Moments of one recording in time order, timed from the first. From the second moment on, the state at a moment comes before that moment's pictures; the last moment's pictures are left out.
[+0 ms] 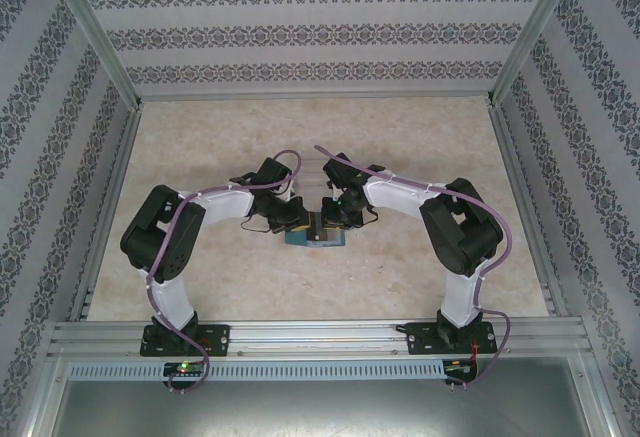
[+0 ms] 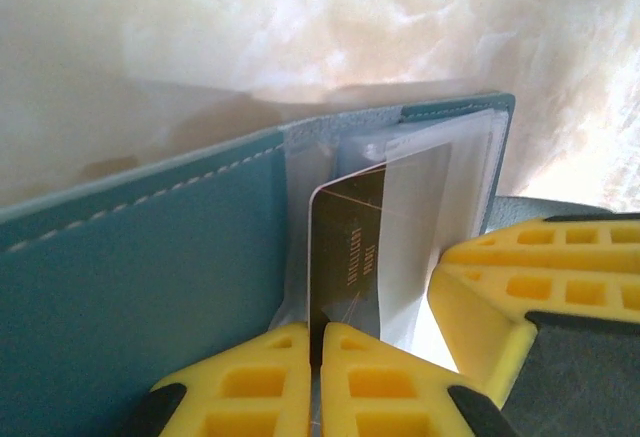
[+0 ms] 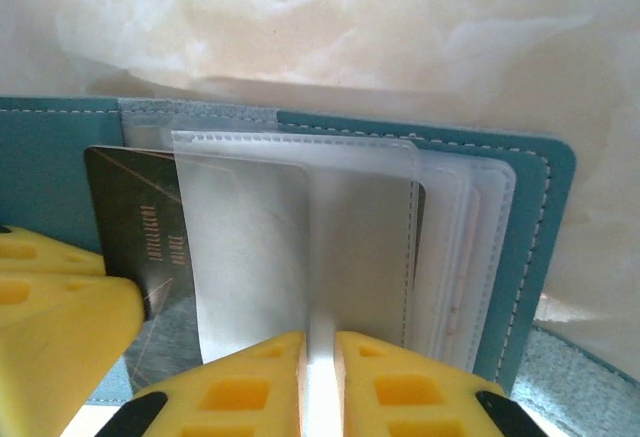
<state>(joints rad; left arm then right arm) -0.48 1.81 1.01 -0.34 0.54 -0.74 0.63 1.88 1.20 -0.62 -0.30 0.65</state>
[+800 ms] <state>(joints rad) -0.48 1.74 1.03 -0.50 0.38 -0.67 0.63 1.88 1.20 -0.62 -0.30 0.65</state>
